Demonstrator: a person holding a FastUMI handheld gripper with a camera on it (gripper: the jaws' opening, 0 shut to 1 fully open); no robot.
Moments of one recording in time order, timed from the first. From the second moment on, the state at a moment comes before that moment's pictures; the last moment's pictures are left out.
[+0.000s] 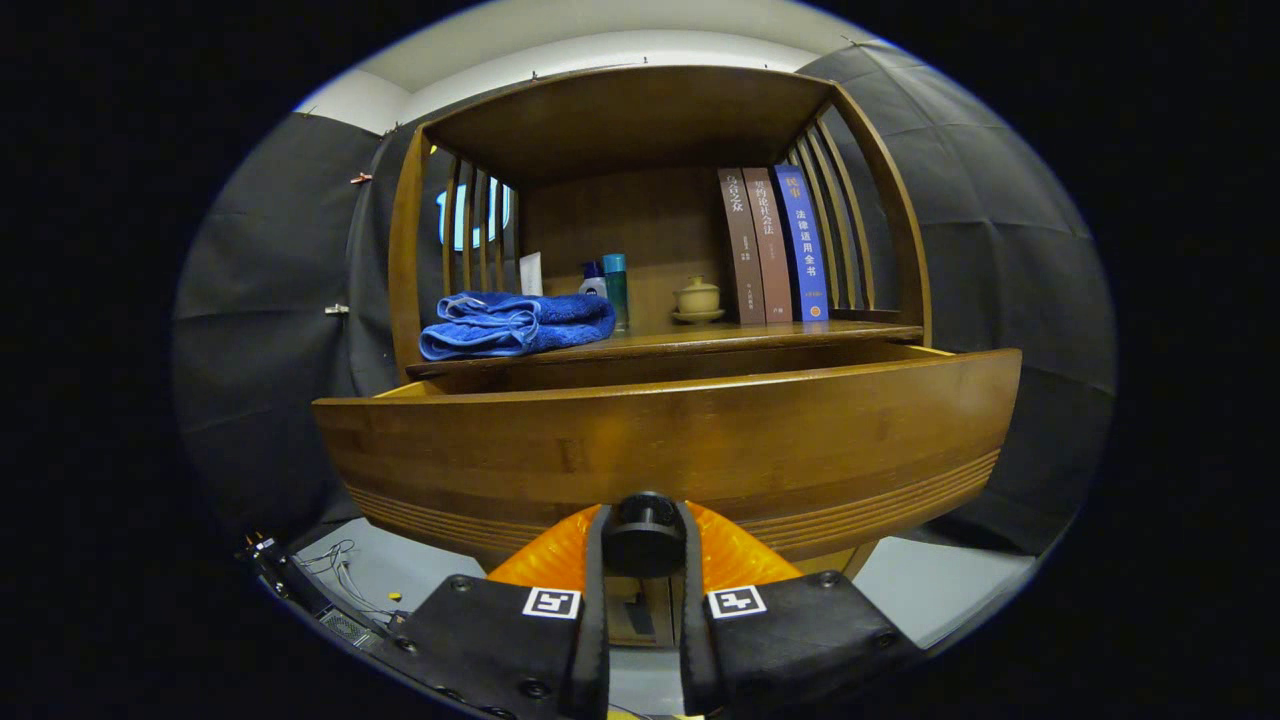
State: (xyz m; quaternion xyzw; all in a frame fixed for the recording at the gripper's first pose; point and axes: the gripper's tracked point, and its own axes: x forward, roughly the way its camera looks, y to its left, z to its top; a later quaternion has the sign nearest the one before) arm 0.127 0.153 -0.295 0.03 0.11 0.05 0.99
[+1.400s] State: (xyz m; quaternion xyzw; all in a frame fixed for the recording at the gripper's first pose) arm 0.191 0.139 -0.192 0.00 0.30 0.09 0.95
